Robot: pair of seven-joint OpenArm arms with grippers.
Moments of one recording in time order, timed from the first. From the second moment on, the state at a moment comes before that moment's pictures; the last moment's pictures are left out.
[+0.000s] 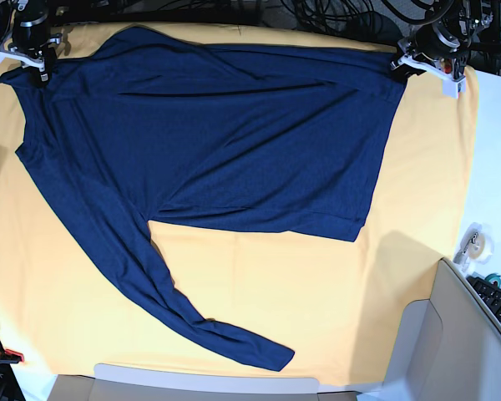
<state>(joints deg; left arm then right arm) 40.7 -21.0 -21.8 104.6 -57.2 2.4 46.5 -34.9 4.7 42.3 95.5 60.6 -1.2 -30.5</state>
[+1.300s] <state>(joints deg) 40.8 -19.6 -30.3 104.4 -56.2 2.8 46.4 -39.2 2.5 46.6 96.0 63.3 1.4 -32.5</state>
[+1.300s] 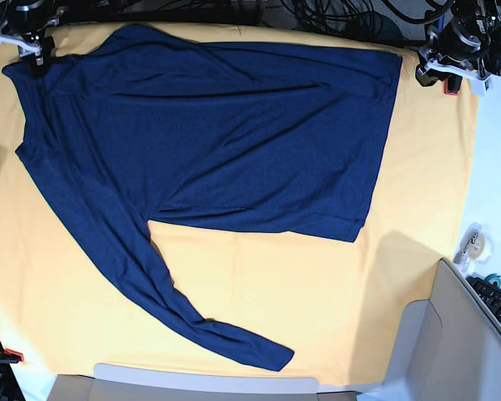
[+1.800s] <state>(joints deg) 40.8 -19.6 -30.3 104.4 -56.2 2.8 46.3 -42.8 2.3 47.9 96.1 63.3 1.8 -32.3</state>
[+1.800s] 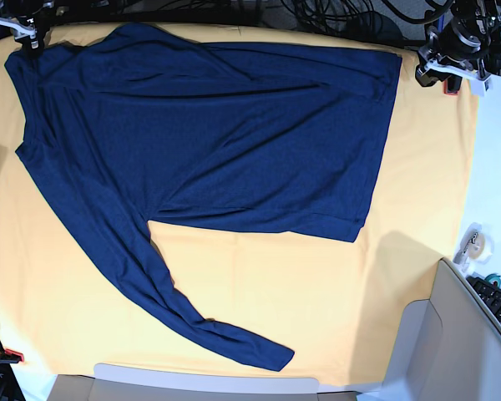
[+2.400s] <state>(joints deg) 40.8 -19.6 -30.2 104.4 -56.2 2.8 46.3 -39.1 2.7 49.3 99.4 59.3 -0.3 -41.8</state>
